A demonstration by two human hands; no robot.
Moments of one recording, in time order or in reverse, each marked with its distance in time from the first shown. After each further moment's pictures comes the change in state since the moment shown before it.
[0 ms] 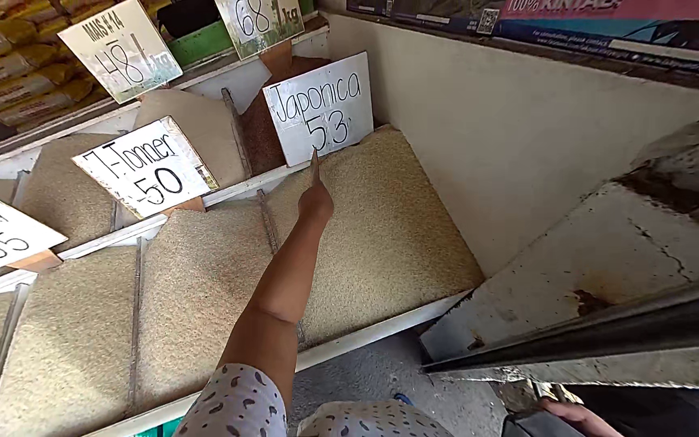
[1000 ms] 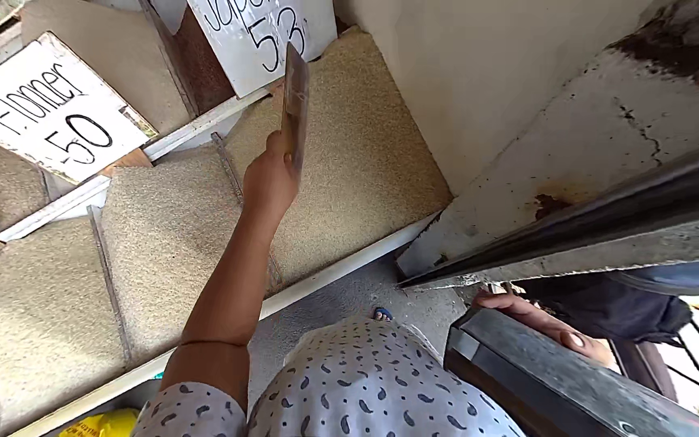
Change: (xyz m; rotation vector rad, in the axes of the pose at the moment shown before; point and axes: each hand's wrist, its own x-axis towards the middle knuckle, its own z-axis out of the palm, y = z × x) left_hand -0.128 -0.019 -0.009 -0.079 0.159 0.219; right_hand 0.008 0.016 -0.021 0.062 -0.232 -0.033
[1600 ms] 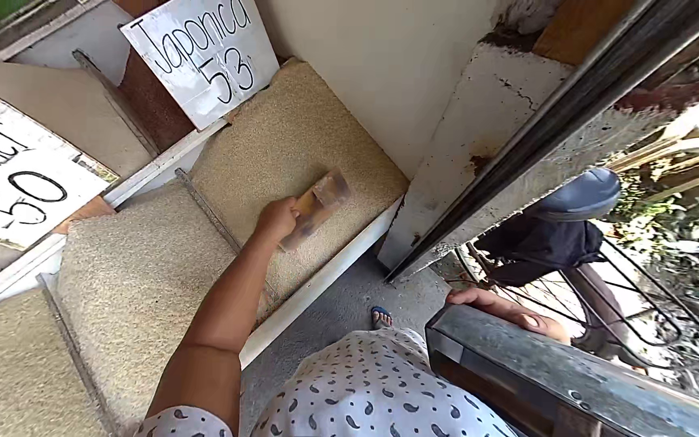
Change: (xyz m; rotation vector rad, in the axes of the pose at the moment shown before) left_hand 0.020 -0.052 0.102 0.043 -0.437 0.335; right_hand -0.022 0.035 0.081 -0.008 0.115 -0.047
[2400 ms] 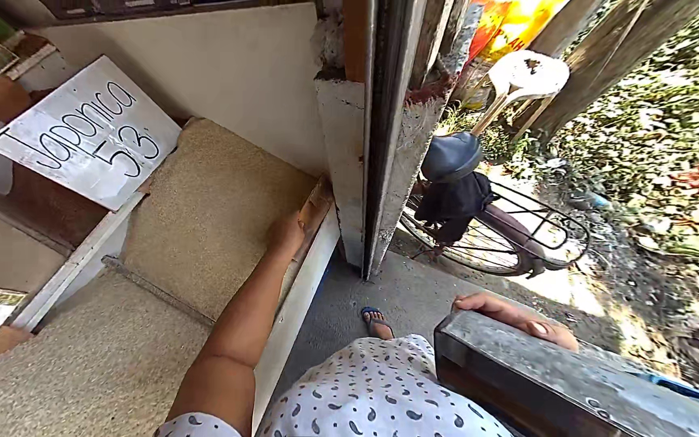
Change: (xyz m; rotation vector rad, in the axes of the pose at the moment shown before) left_hand 0.033 0.136 0.052 0.111 -0.057 0.214; right_hand -0.099 0.022 0.058 -0.073 0.350 -0.218
